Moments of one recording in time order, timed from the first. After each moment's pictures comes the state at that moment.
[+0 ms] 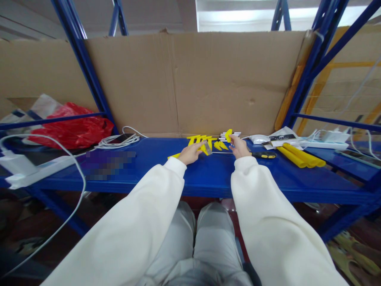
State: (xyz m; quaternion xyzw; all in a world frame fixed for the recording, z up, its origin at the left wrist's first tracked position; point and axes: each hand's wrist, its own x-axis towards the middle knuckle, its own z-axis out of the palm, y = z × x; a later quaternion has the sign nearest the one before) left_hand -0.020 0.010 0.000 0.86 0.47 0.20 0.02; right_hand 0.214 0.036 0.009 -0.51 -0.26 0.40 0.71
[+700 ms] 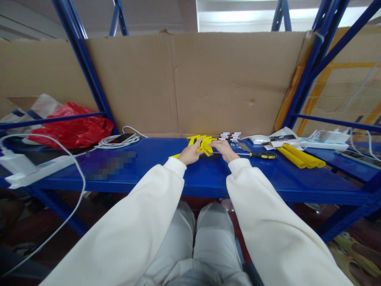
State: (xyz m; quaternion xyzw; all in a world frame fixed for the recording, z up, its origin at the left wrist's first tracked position) left_hand -0.017 0.008 0.002 0.85 0.47 0.22 0.06; right_hand 0.158 0.018 0.002 -0.53 -0.52 0.34 0.58
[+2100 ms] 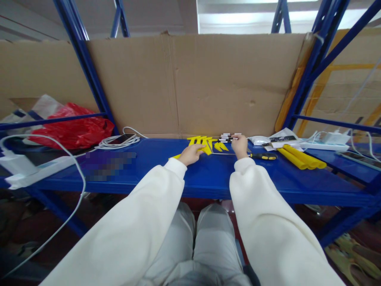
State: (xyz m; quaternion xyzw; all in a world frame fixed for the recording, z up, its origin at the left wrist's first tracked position) left_hand -0.017 0.015 -0.001 0.85 0.46 0.25 0.05; right_hand 0.220 0.036 0.001 -0.62 -0.43 0.12 0.65
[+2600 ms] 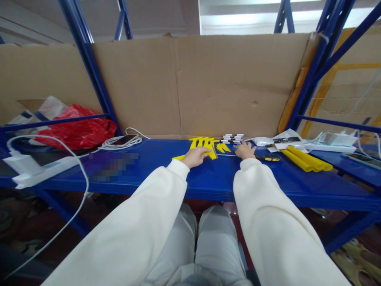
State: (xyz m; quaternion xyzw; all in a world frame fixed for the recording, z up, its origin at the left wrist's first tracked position) left_hand -0.014 0.010 -0.001 0.88 0.43 0.20 0.03; right_hand 0.249 0.047 -0.014 -0.71 -0.50 0.13 0.49
